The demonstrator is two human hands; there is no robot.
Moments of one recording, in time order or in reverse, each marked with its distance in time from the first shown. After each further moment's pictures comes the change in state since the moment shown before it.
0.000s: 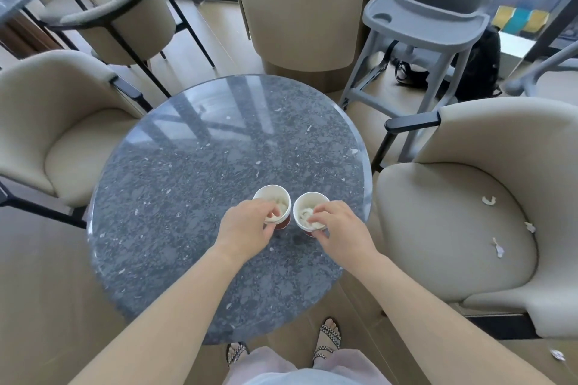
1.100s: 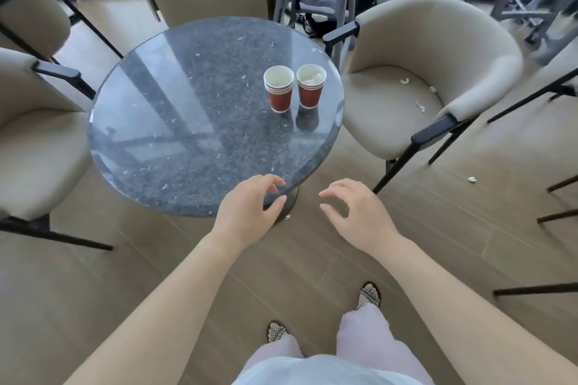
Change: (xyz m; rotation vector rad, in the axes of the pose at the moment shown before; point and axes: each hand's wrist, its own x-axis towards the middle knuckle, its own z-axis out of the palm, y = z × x) left_hand -0.262 -0.133 0.000 -0.252 -0.015 0.465; right_hand -0.256 -0.229 0.134 0.005 0.328 0.352
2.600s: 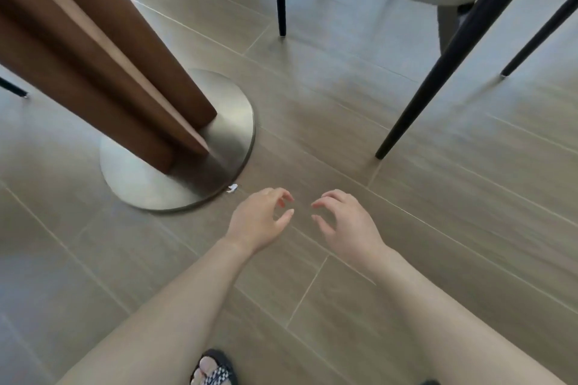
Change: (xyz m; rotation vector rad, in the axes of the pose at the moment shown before) left_hand 0.138 -0.230 0.617 0.072 -0.271 -0.096; right_hand 0.032 0.519 0.411 0.034 -0.097 0.142
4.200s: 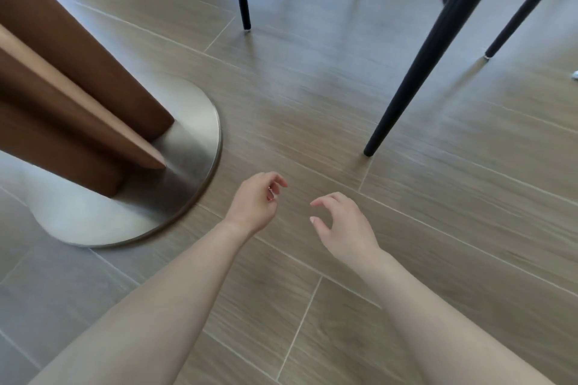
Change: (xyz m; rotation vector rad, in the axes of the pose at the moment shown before) left_hand 0.110 -0.034 0.075 -0.152 0.083 0.119; right_hand 0.046 0.086 0.071 0.044 0.069 0.174
